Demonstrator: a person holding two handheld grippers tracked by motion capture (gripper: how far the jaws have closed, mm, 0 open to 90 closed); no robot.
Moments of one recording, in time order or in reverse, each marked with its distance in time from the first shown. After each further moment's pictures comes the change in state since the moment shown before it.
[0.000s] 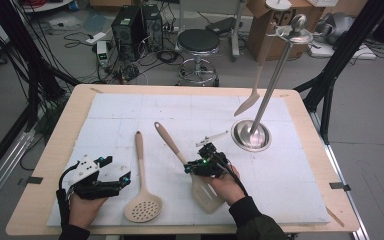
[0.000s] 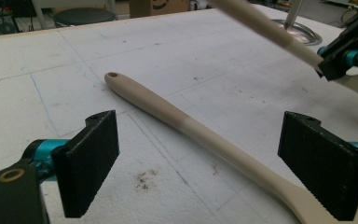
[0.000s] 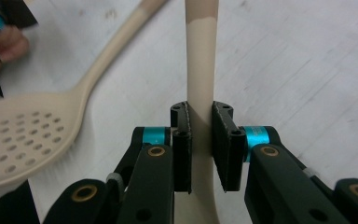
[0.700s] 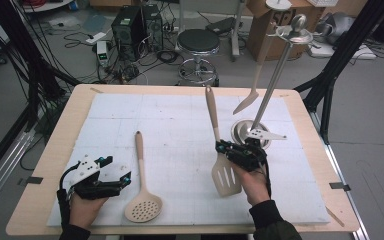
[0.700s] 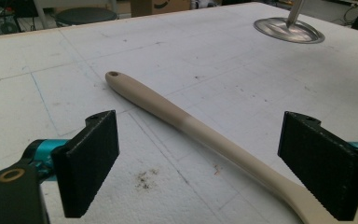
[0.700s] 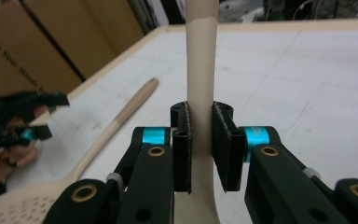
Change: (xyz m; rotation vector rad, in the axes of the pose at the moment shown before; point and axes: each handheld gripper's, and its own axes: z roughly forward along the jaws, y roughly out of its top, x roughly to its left) left arm -0.001 -0.001 0.001 0.005 0.010 0.005; right arm -0.037 -0.030 -0.085 -0.490 -0.085 0.117
